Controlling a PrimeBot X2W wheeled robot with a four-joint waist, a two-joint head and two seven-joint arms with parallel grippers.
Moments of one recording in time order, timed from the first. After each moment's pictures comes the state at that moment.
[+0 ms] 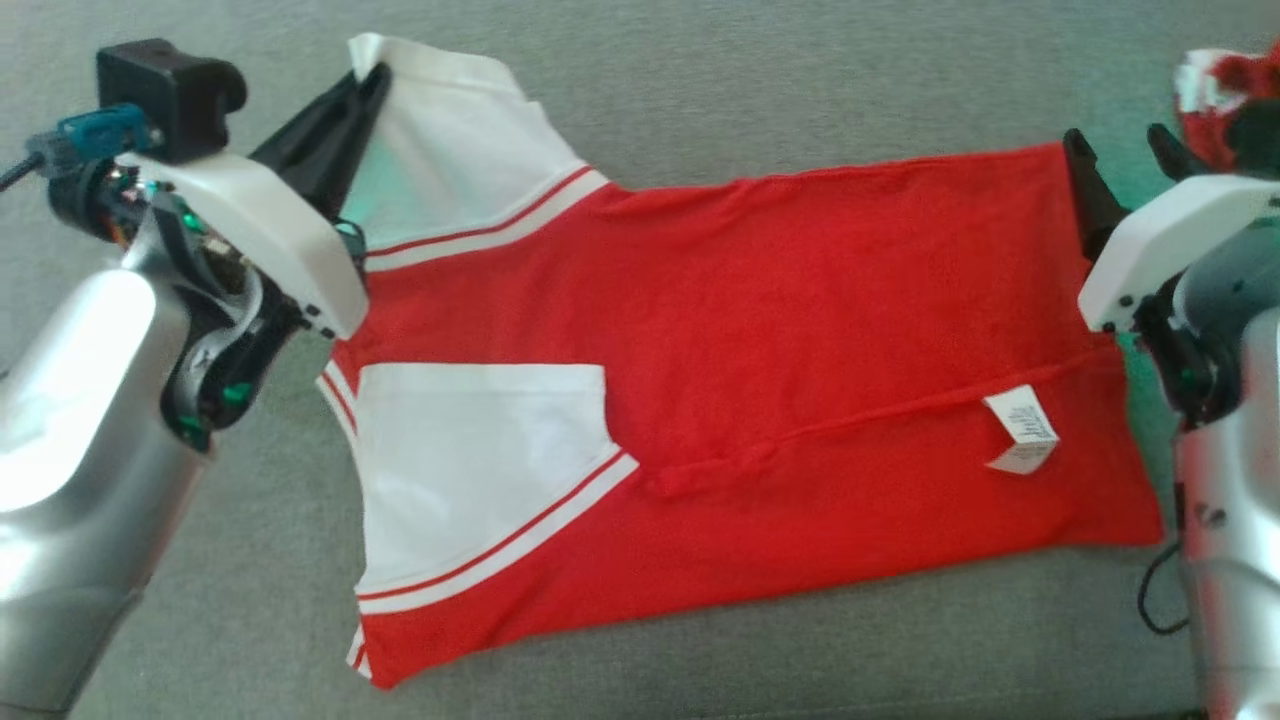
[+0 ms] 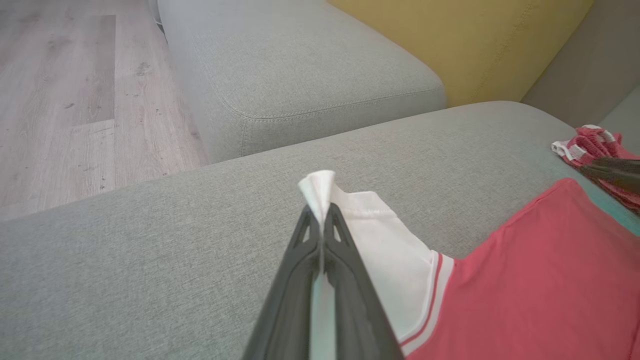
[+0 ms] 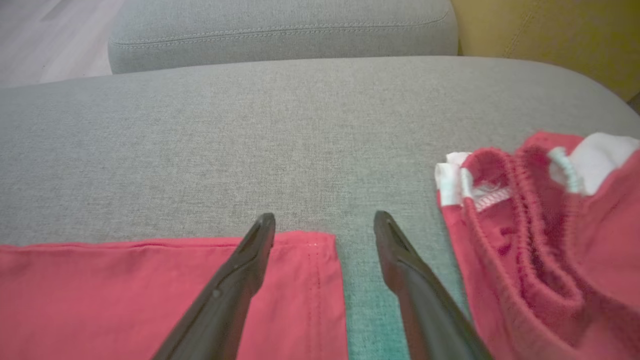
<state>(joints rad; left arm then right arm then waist) -0.77 0.53 -0.62 0.16 -0.78 -0.05 0.32 -0.55 -0.17 -0.07 0.31 0.15 0.12 0.44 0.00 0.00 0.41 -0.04</state>
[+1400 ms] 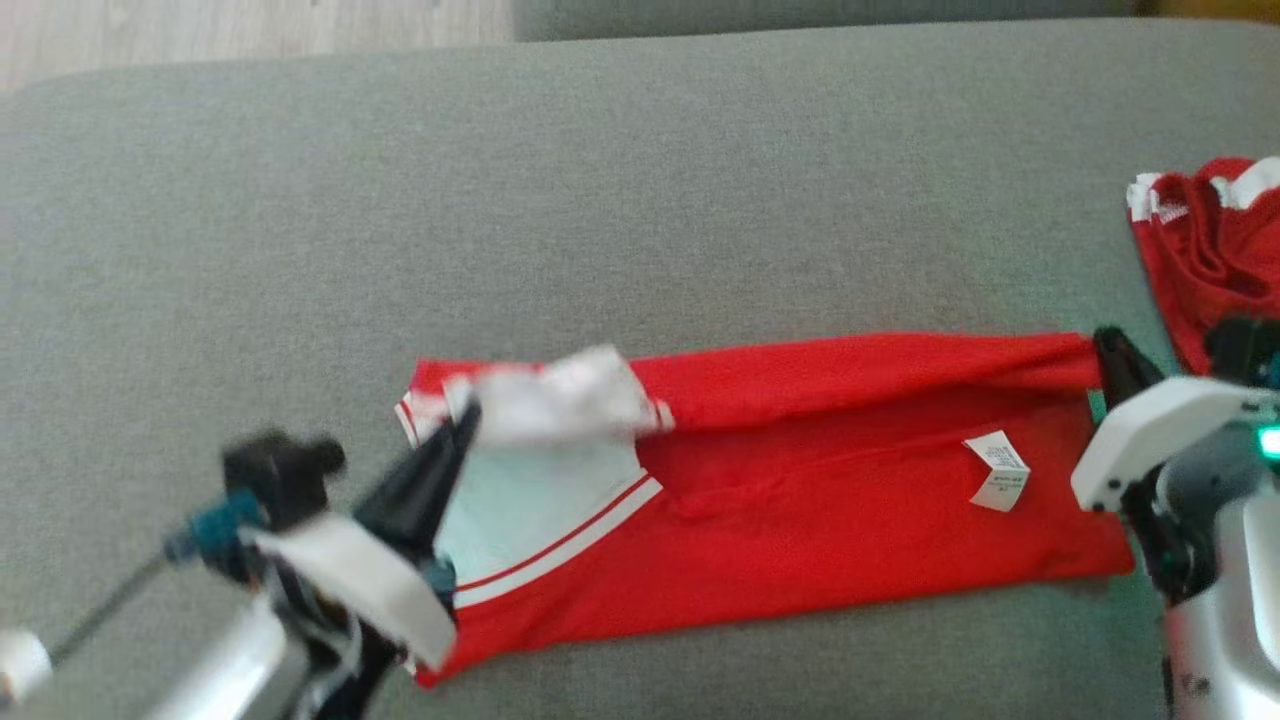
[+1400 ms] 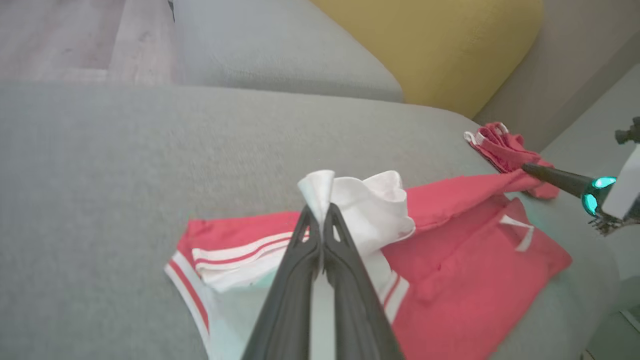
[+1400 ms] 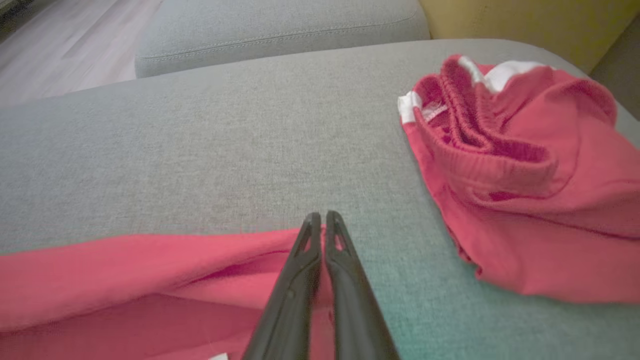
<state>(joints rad) -0.27 0.54 -0.66 -0.09 -0.84 0.04 0.12 -0.28 -0.14 -0.13 0.32 0.18 0.12 0.34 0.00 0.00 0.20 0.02</state>
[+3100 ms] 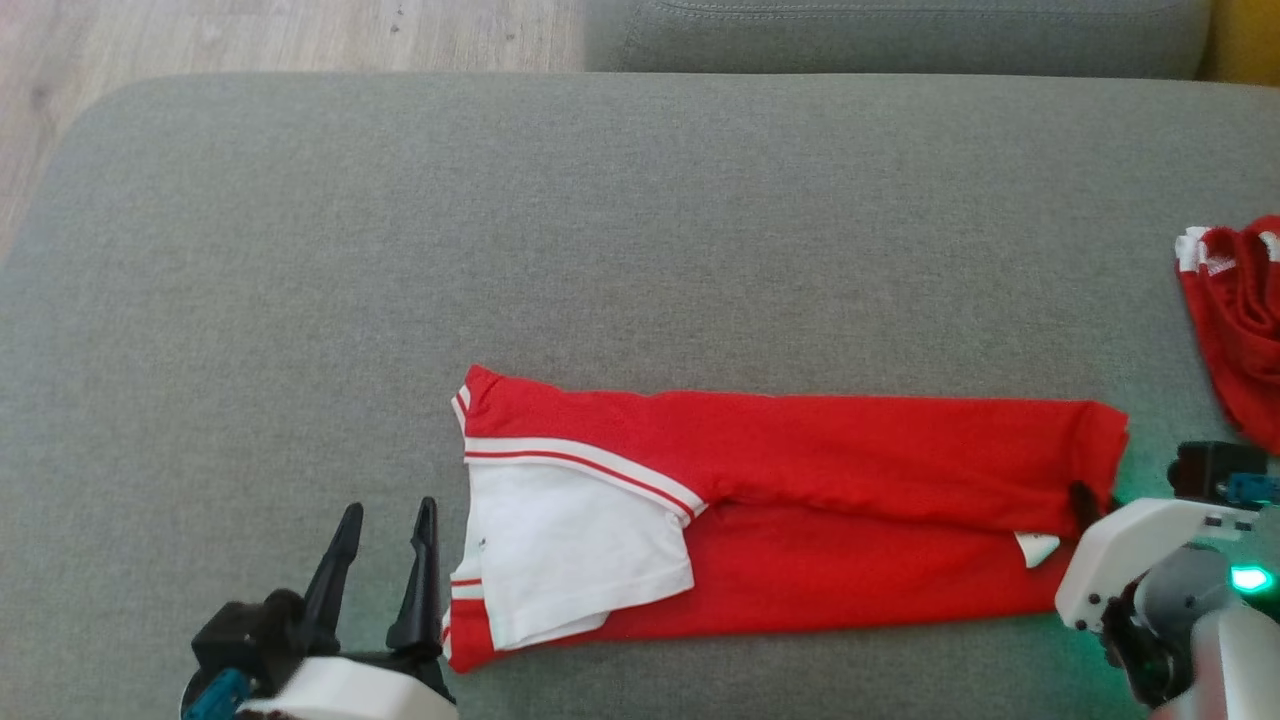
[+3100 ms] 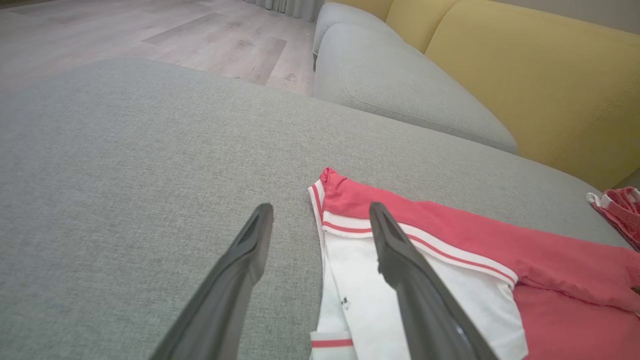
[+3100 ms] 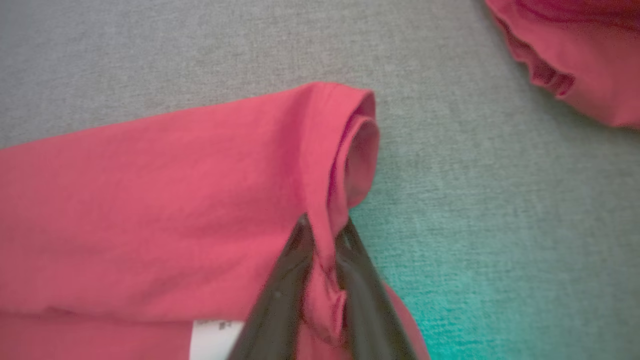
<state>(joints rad) 0.01 0.43 -0.61 -0.03 -0.79 0.29 -0.20 -0.11 -0.05 -0.23 0.35 0.10 0.12 0.44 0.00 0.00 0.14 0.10</state>
